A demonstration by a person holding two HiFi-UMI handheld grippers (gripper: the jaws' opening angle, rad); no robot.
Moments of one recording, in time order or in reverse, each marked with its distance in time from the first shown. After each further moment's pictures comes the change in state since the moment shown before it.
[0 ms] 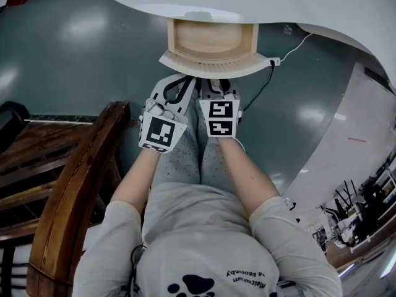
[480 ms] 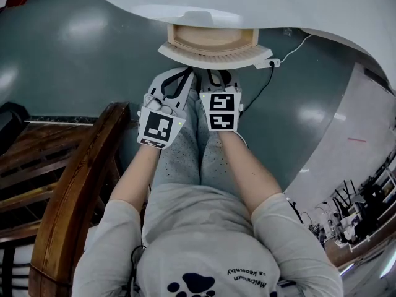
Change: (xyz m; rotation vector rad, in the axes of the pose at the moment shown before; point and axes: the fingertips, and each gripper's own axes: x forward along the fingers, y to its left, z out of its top) left arm 0.012 0.020 0.007 -0.010 -0.007 0.021; right arm 0.014 -0.013 0.027 -0.013 -0.022 -0.005
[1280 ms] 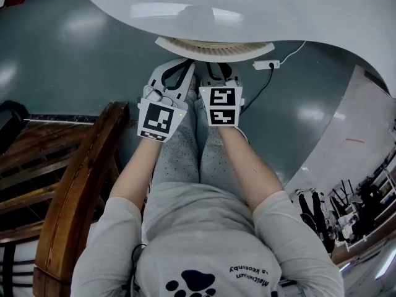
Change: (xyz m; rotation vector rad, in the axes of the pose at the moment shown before) left arm 0.025 0.028 0.017 -0.038 -0.017 0.023; right arm 0.019 -0.009 0.032 -0.010 -0.017 0.018
